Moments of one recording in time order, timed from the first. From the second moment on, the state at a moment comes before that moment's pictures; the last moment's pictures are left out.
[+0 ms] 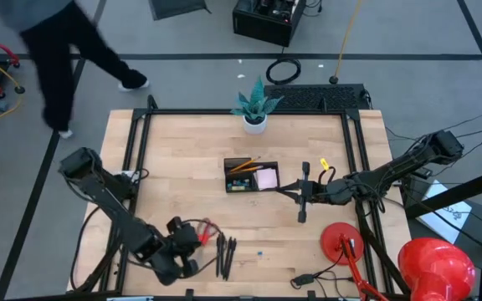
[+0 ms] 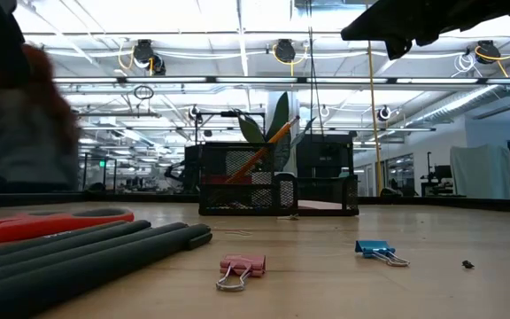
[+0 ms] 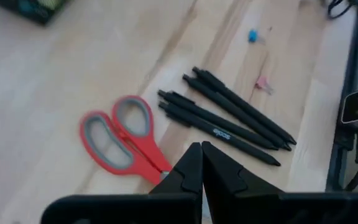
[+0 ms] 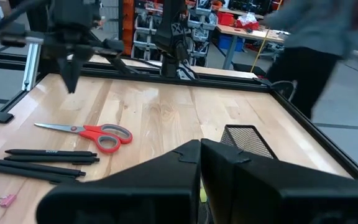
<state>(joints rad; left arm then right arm) -0.83 1.62 1.08 -0.61 -0.55 -1.22 0.38 1.09 0.50 0.36 0.52 -0.02</state>
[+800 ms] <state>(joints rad) -0.62 1.86 1.17 -0.64 -0.21 -1.36 0.38 1.09 0.50 0.36 0.52 -0.01</state>
